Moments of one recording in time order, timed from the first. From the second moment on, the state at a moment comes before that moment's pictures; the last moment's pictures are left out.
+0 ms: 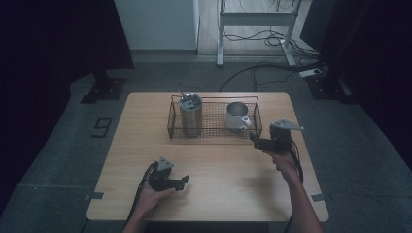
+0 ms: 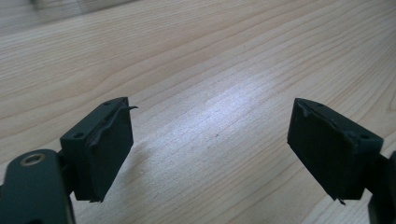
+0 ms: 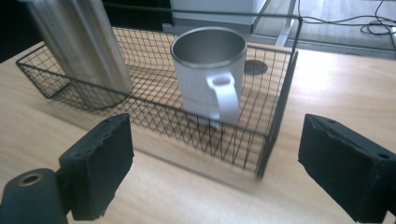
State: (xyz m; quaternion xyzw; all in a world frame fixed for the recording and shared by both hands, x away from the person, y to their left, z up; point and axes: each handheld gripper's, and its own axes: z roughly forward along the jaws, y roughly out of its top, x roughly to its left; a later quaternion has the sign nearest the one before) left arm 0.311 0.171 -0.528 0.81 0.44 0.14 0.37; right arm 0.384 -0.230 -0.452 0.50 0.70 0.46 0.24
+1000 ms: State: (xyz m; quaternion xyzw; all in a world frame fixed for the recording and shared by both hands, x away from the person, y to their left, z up) left arm 0.312 0.171 -0.533 0.81 0.45 0.14 0.35; right arm 0.318 -0.261 -0.526 0.52 0.70 0.44 0.22
